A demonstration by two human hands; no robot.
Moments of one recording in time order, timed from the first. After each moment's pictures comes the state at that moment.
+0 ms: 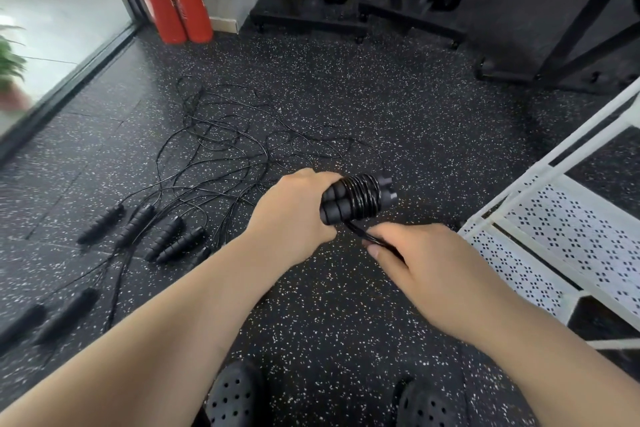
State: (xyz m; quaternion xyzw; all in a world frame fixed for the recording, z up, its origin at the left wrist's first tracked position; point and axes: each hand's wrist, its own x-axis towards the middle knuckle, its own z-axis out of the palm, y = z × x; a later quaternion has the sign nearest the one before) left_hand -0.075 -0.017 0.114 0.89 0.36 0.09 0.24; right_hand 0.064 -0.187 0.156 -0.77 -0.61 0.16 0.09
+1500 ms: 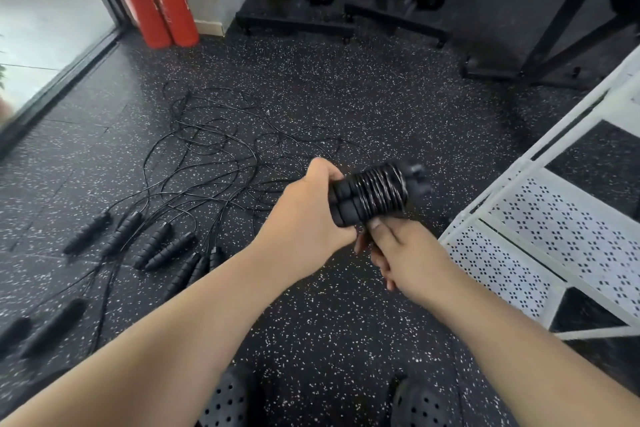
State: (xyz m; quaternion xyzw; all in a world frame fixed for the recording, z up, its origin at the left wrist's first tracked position) left_hand -0.058 -0.047 0.129 0.83 0.37 0.16 0.38; right_hand 0.081 -0.174 0.106 -0.78 -0.38 0.38 0.32
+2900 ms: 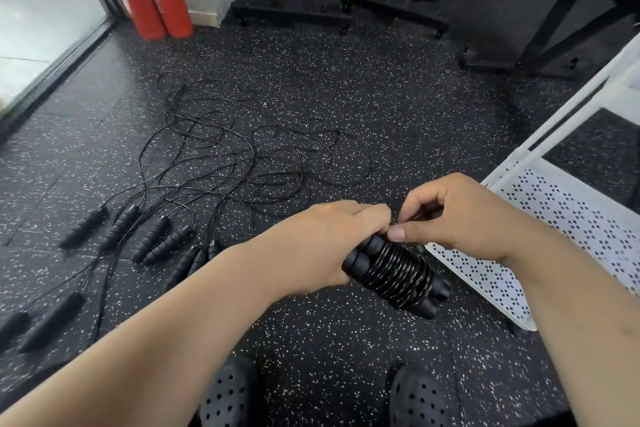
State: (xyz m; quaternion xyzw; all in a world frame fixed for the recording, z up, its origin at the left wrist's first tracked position) left_hand -0.068 -0.059 0.129 0.96 0.10 0.01 0.26; right_hand 0.140 -0.179 0.162 -0.71 -0.49 0.41 0.28
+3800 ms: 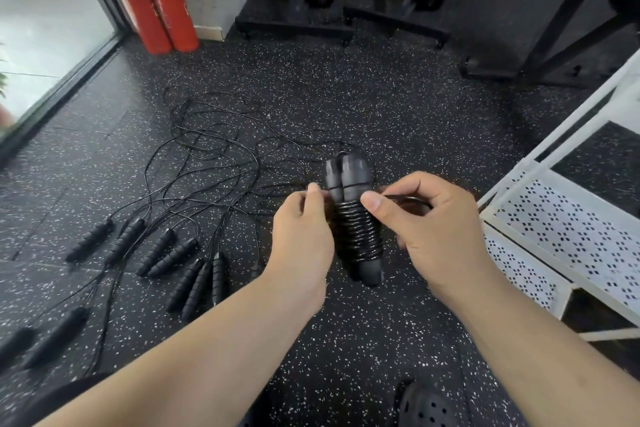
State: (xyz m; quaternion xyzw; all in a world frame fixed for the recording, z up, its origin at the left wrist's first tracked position) left_hand -0.047 -0.071 0.122 0.44 0.53 0.29 0.66; right_hand 0.076 -0.161 0.147 -0.69 -0.34 0.25 0.59
